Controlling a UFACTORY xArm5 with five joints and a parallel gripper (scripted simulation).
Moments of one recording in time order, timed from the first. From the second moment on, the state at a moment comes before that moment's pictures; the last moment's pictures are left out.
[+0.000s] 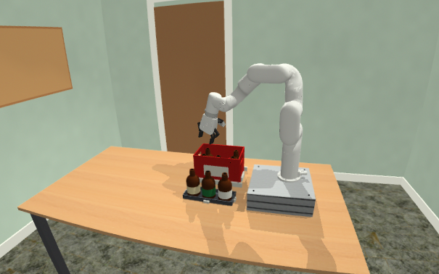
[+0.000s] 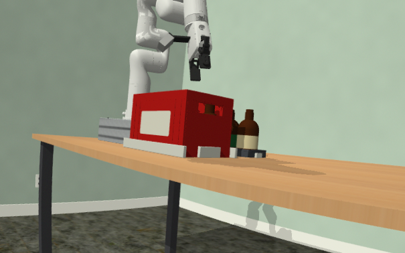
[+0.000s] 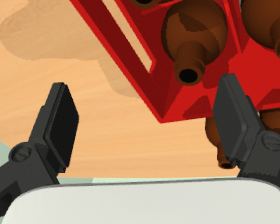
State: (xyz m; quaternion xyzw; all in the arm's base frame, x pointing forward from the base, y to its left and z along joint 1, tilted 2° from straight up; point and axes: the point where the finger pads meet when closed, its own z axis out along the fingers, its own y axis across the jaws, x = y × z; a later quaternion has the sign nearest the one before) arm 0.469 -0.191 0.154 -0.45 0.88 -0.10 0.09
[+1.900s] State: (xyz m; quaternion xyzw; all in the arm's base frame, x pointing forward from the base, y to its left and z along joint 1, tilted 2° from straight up) arm 0.378 -0.209 0.152 -0.29 0.96 -0.01 0.01
